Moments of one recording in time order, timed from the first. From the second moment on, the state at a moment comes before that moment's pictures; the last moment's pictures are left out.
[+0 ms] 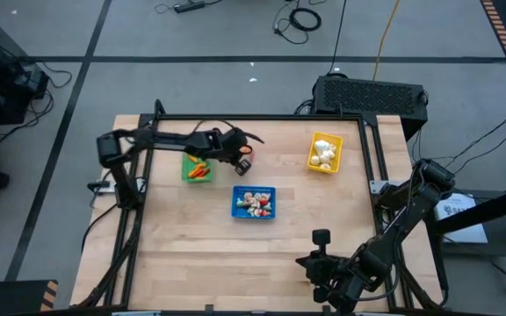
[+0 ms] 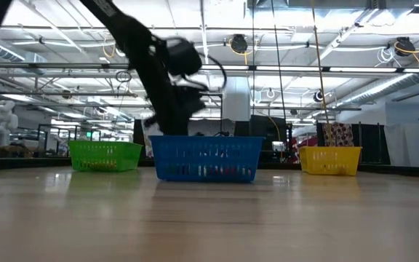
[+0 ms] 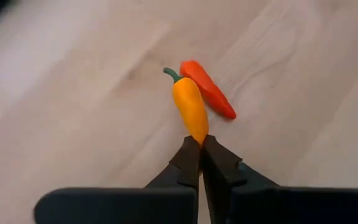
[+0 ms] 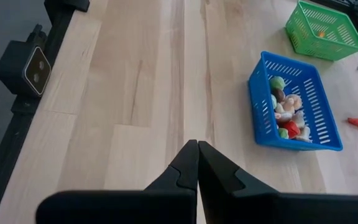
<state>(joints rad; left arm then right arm) 0.35 1.82 1.10 -0.30 -0.13 -0.31 0.86 1.67 1.26 -0.67 0.73 0.59</state>
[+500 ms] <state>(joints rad) 0.35 1.45 1.10 -0.91 -0.30 -0.47 0.87 1.67 1.26 -0.67 0.73 0.60</state>
